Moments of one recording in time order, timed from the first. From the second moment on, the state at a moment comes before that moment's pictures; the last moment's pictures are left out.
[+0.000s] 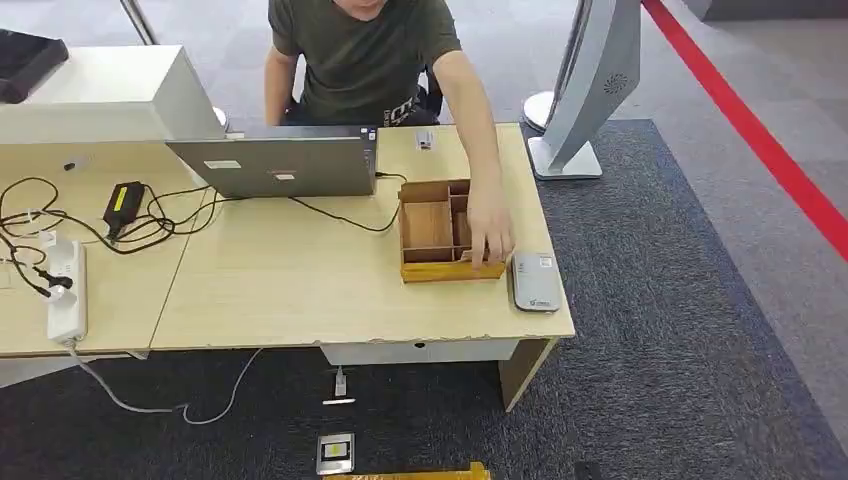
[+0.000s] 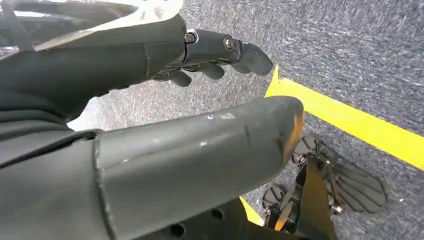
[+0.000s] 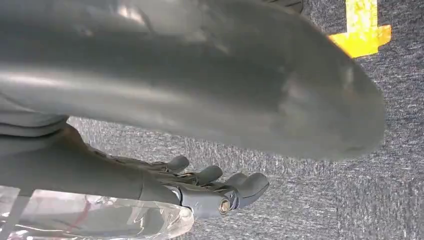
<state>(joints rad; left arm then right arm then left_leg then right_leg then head) -0.11 0.05 -0.96 -0.20 1.40 0.54 0.01 -0.12 0.07 -0.64 -0.14 0.77 -0.33 -0.01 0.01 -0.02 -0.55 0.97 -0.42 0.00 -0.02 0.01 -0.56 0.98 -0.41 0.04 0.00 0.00</state>
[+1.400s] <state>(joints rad) -0.11 0.05 -0.97 -0.20 1.32 0.40 -0.06 -0.12 0.04 -0.68 -0.14 0.79 -0.26 0.05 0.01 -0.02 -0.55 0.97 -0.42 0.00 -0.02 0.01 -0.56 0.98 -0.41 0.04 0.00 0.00</state>
